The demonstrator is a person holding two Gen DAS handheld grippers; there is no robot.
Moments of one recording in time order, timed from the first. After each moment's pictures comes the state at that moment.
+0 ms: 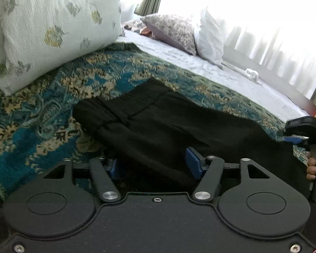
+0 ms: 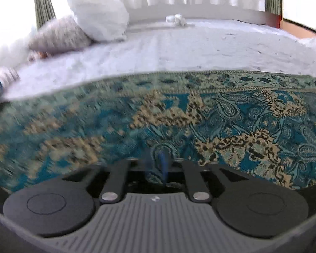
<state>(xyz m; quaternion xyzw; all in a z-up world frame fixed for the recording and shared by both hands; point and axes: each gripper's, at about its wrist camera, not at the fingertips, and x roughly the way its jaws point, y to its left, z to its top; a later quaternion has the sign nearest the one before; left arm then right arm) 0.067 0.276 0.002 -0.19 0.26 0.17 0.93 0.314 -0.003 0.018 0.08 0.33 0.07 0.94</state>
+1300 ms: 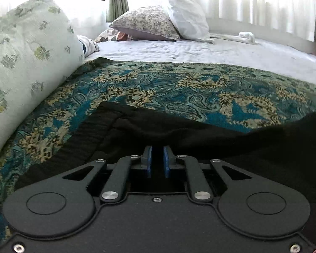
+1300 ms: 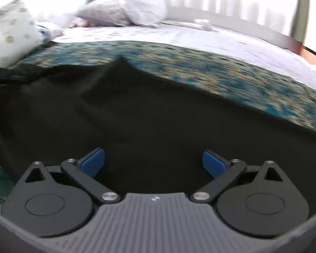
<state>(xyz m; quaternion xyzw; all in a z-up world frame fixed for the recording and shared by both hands) 0.174 0.232 0.000 -0.01 0.32 0.17 0.93 0.141 -0.113 -0.004 -0.06 0.35 0.12 0.93</state>
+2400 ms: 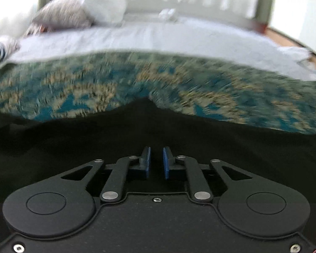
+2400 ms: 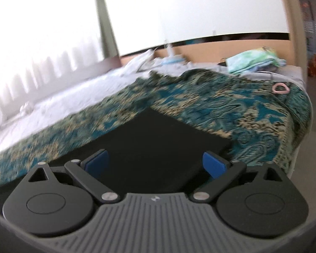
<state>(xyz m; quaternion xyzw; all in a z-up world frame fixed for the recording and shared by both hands) 0.215 0.023 0.027 -0.03 0.39 0.01 0.92 0.029 -0.435 0.013 0.19 0.16 -0.29 0.92</state>
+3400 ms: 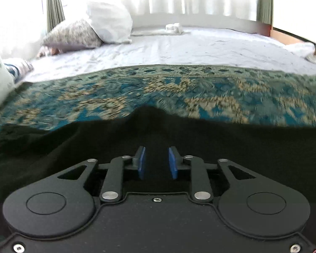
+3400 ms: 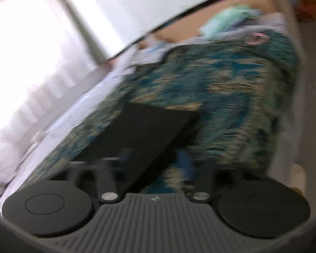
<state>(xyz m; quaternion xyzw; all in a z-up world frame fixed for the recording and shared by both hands) 0.167 0.009 0.034 0.04 0.33 0.03 0.94 -0.017 -0.490 -0.019 0.36 0.15 -0.30 0.87</state>
